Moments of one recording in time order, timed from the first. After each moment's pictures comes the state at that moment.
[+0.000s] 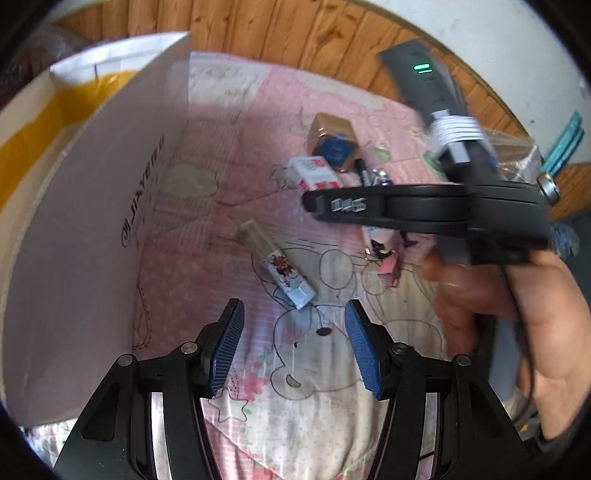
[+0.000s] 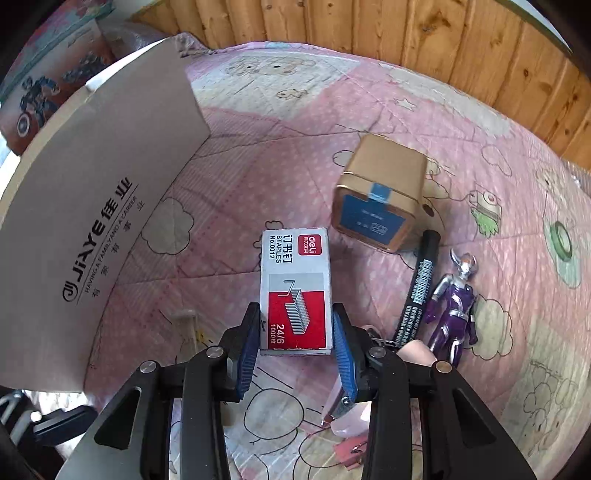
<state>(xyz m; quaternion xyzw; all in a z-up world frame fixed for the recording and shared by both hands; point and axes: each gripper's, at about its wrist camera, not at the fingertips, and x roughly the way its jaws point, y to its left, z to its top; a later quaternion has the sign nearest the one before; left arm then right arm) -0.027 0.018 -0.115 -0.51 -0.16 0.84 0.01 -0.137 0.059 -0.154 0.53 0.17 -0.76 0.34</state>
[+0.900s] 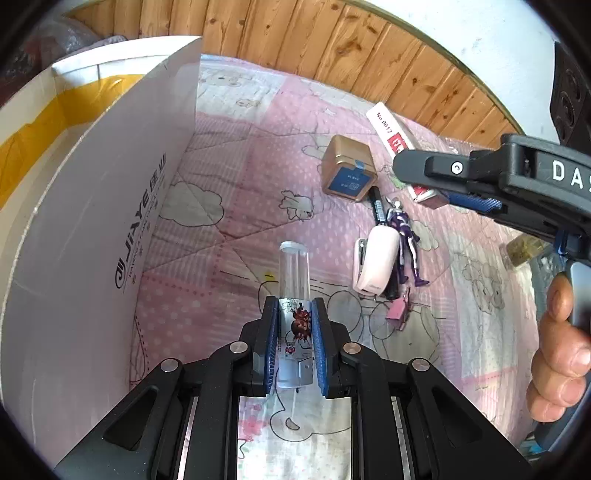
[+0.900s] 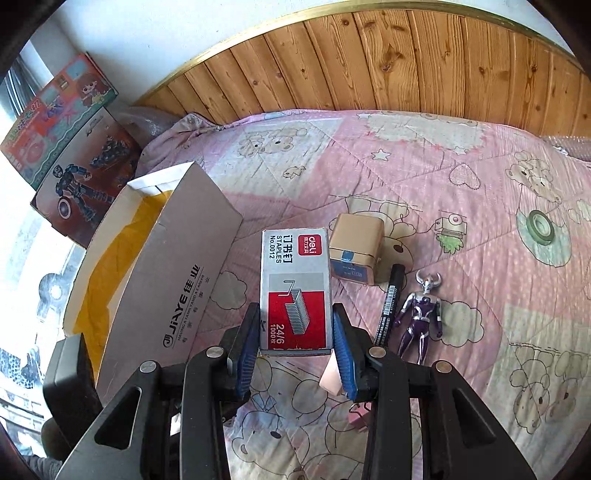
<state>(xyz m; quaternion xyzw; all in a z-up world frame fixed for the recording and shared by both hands) -0.038 0.019 -0.103 -0.49 -0.17 0.86 -0.01 -0.139 0.104 -0.074 0.51 0.04 -0.78 0.38</state>
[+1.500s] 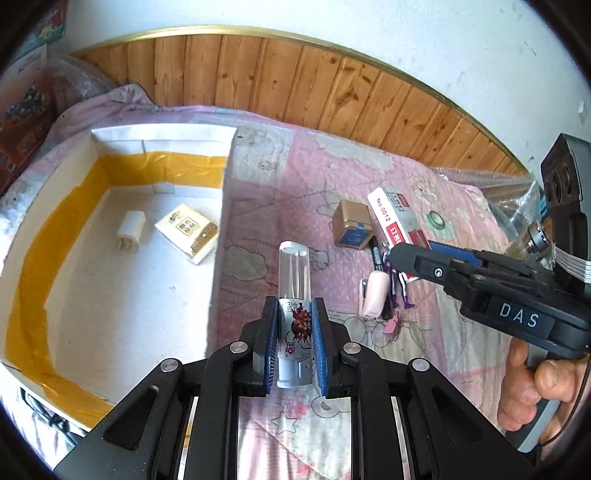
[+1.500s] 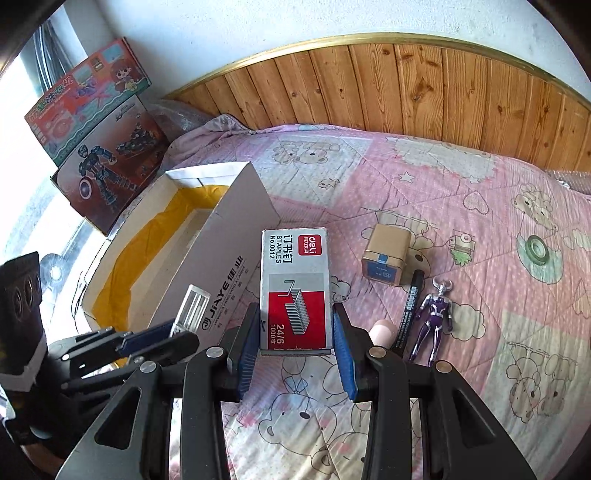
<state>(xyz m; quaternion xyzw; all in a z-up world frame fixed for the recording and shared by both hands) -0.018 -0.026 -0.020 -0.45 -0.14 0.88 -0.02 -0.090 0.094 -0.035 0.47 0.07 -0.78 0.40</state>
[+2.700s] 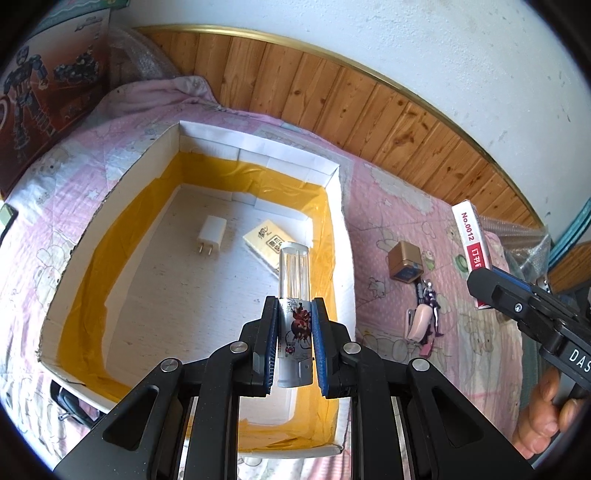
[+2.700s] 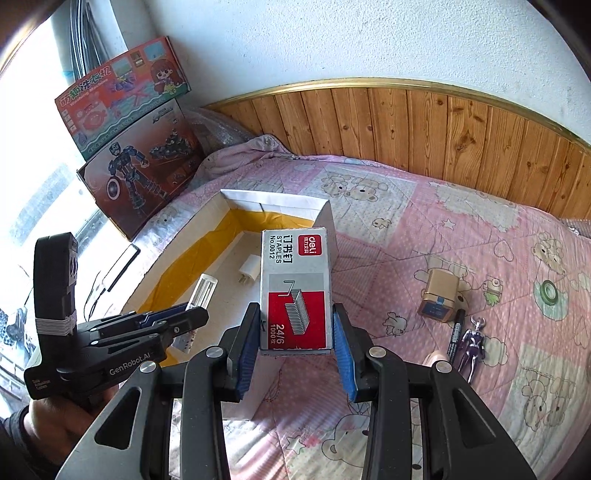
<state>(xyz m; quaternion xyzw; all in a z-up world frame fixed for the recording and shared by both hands) 0.010 -0.132 -0.014 -0.43 -0.21 0.88 -0.07 -0.034 0.036 0.017 0.42 0.08 -0.80 0.43</state>
